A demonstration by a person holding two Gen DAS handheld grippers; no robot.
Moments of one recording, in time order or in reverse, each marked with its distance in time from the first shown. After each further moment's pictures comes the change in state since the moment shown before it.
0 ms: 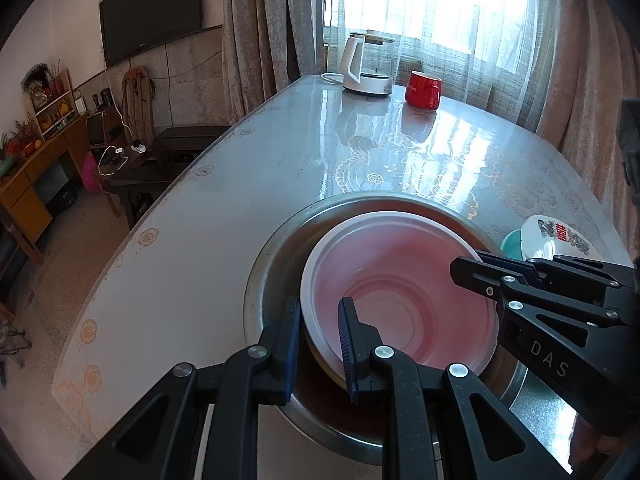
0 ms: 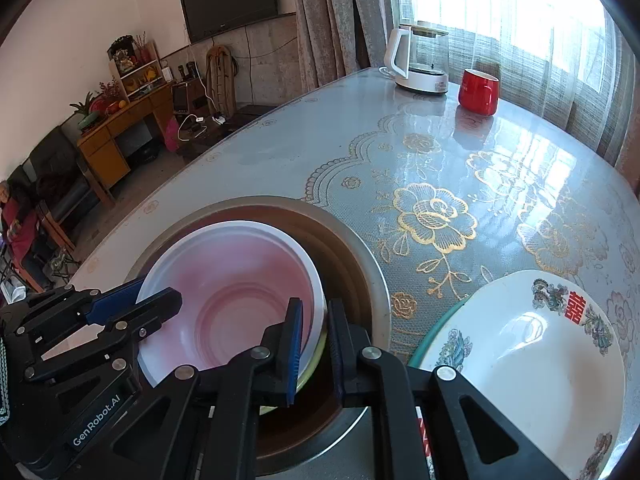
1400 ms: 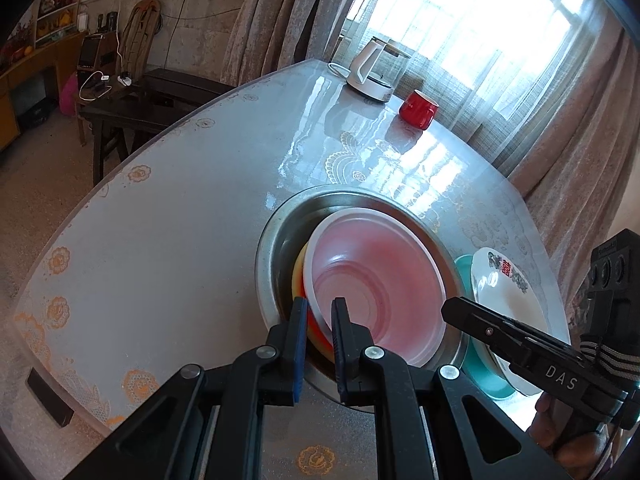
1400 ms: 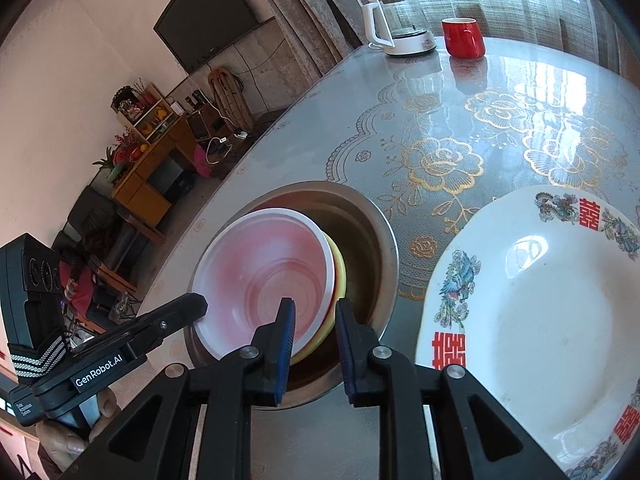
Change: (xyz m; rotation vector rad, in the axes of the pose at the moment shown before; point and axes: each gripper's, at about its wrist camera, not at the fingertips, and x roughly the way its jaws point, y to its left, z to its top) left arm -0.022 0.036 -0.007 -0.245 0.079 -0.226; right arm -0.031 -0.023 -0.023 0.225 0.033 0.226
